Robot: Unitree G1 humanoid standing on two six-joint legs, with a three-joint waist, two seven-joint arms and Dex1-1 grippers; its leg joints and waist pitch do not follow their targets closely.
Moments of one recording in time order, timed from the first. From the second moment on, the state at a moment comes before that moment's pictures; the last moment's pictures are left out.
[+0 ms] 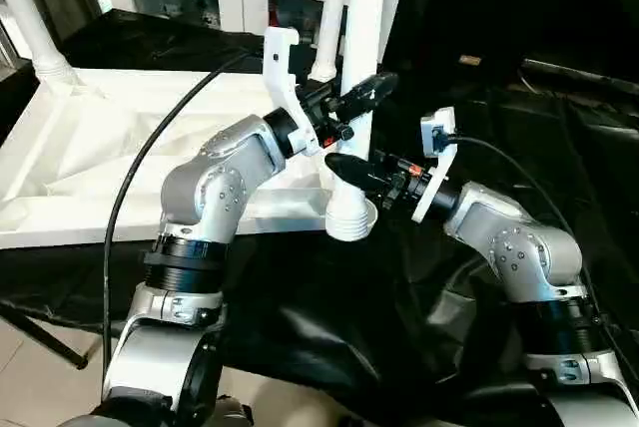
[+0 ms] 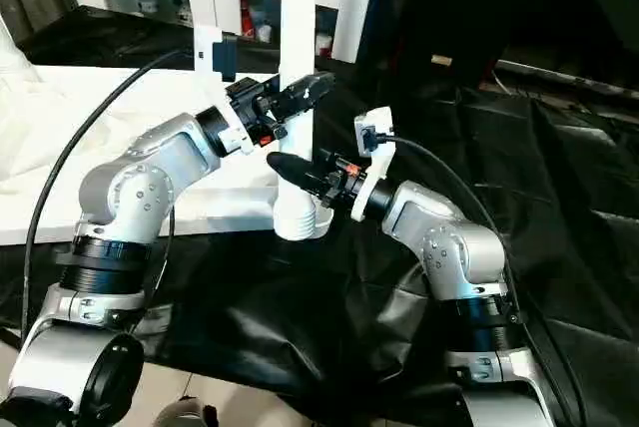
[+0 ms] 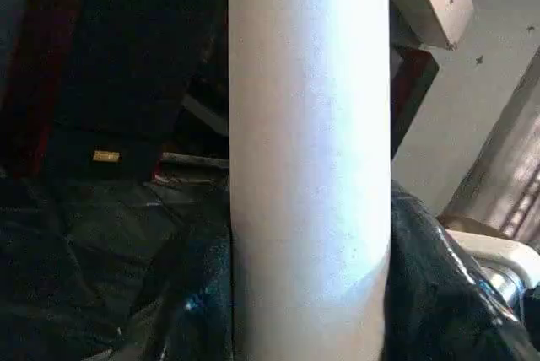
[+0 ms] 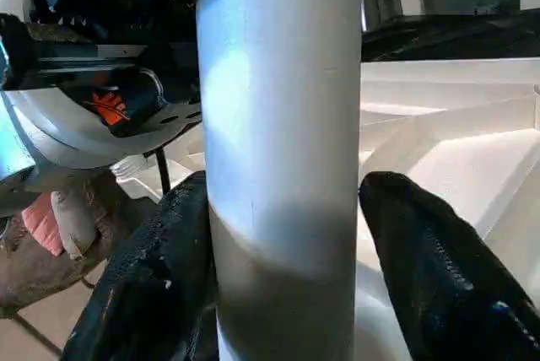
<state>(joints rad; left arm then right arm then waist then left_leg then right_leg) -0.76 0.07 0.04 0.20 -0.55 0.58 -0.59 -0.50 -0.21 0.00 0.12 0.62 0.64 0.74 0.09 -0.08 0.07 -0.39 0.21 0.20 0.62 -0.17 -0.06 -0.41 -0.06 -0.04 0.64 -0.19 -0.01</state>
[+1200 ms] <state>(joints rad) -0.79 0.06 -0.03 0.17 -0.35 0.52 -0.37 -0.53 -0.10 0.13 0.25 0.36 0.42 0.55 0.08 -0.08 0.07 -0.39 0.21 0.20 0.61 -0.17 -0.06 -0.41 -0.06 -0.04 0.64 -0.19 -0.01</state>
